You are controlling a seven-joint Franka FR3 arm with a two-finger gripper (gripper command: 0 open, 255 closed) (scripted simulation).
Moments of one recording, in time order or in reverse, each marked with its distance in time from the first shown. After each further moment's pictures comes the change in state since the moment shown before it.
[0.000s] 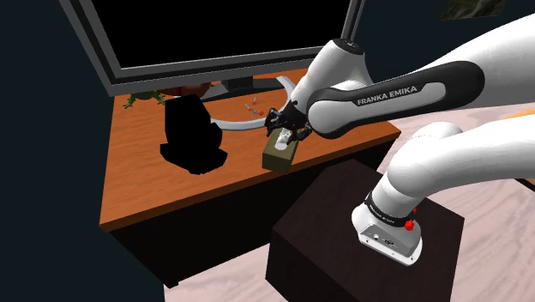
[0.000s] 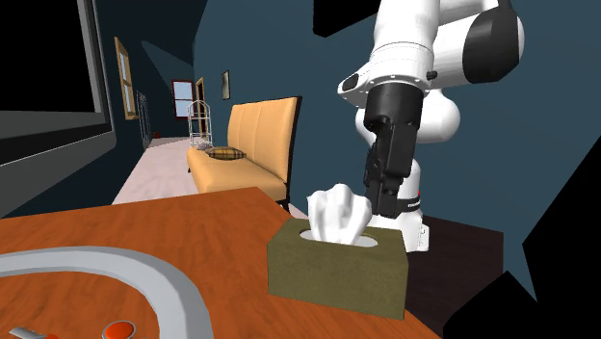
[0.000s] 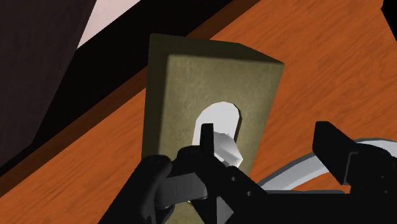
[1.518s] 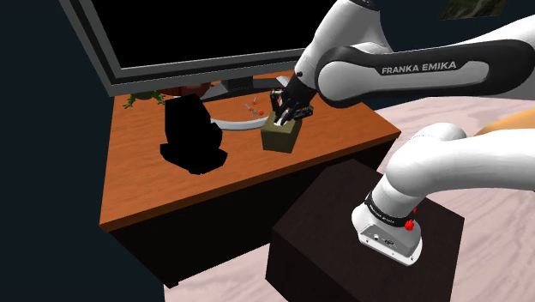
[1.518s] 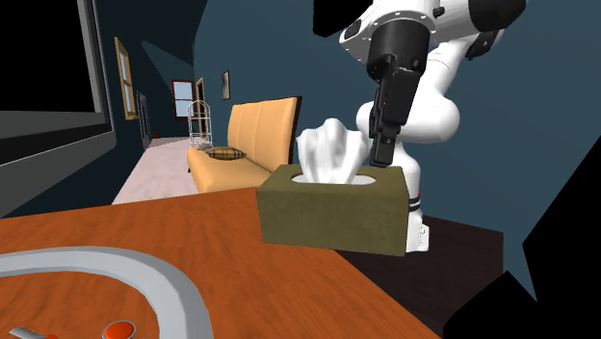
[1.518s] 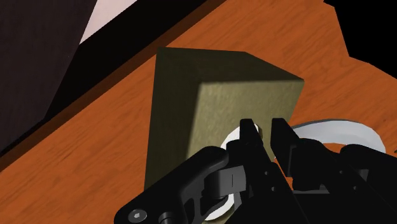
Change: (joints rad) arm -0.046 -0.145 -0.063 0.123 -0.093 -0.263 0.029
